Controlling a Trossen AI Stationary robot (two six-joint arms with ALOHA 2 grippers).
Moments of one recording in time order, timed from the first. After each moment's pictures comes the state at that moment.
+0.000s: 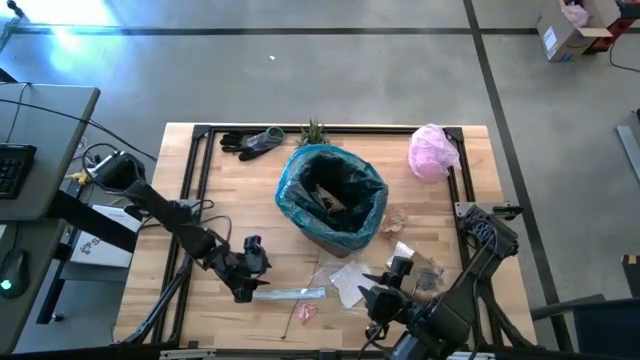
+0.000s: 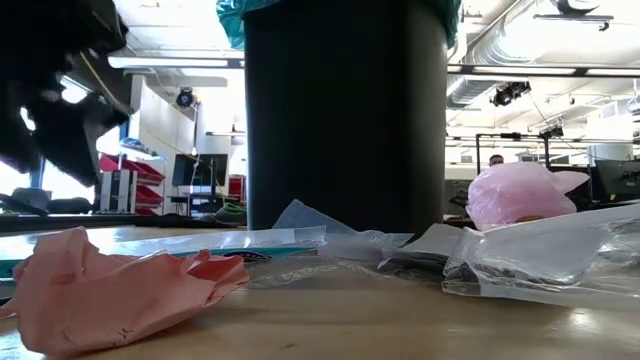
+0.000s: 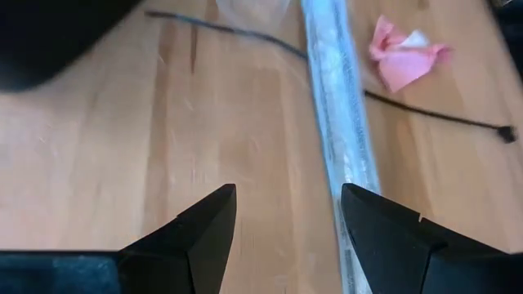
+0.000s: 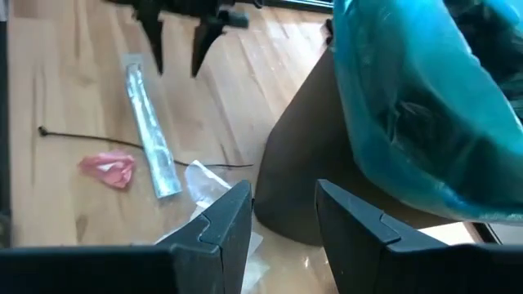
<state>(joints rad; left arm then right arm) -0.67 1.40 0.61 -0.14 -0.32 -0.55 0.82 2.09 2.21 -1.57 0.91 0.98</state>
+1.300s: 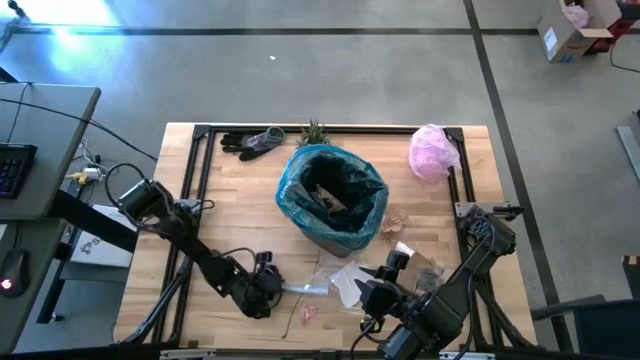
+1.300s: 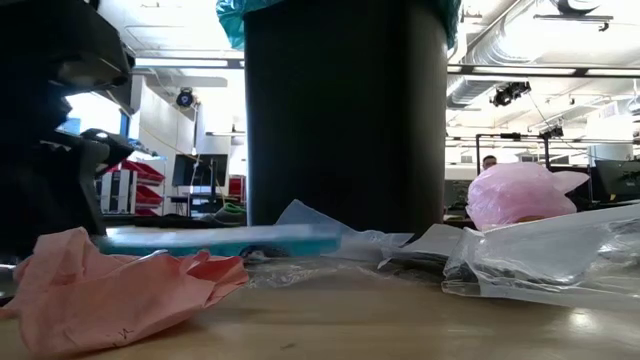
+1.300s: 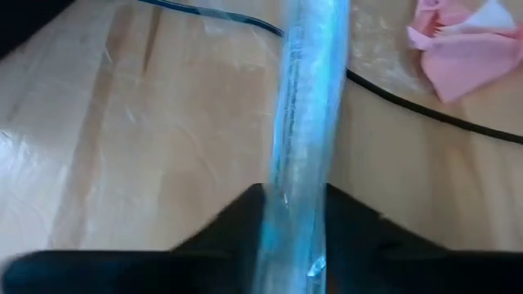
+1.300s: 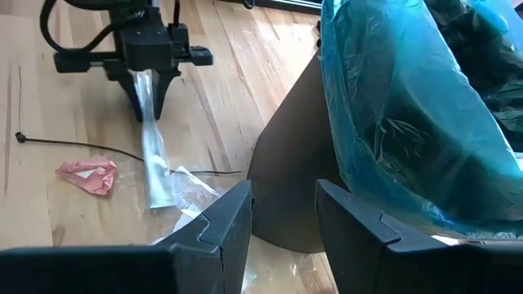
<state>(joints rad) -0.72 1.81 0.75 -0.09 -0.47 -0.64 0.79 2.09 2.21 -1.57 0.92 0.94</state>
